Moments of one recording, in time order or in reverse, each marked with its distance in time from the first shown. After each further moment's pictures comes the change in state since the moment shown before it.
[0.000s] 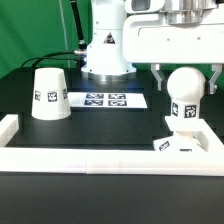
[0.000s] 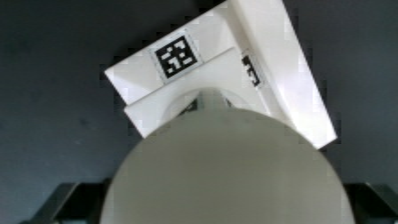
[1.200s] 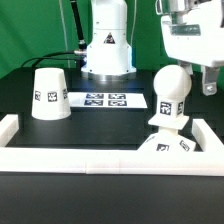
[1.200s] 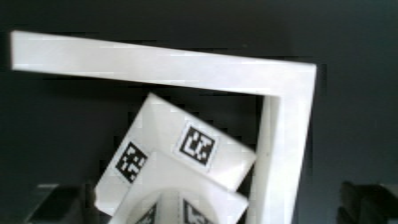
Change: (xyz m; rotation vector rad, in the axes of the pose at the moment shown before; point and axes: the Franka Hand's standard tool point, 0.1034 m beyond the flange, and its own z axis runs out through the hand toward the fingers) arm -0.016 -0.016 -0.006 0.067 -0.070 0.848
